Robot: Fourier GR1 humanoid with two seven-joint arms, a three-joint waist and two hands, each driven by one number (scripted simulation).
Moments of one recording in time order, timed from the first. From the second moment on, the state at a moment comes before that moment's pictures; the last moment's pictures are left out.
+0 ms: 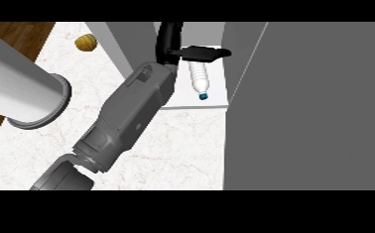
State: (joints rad) left arm -1.12 0.00 -0.28 -0.46 0.58 0.40 -0.57; right arm 0.90 -0.13 -0.21 -2.39 -0.33 0.62 -0.30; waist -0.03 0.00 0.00
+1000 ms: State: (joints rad) left arm -0.54 0.06 -0.57 -1.23 0.55 0.48 -0.43; right arm 0.84 -0.12 -0.13 -2.39 -0.33 0.56 -0.23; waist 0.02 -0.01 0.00
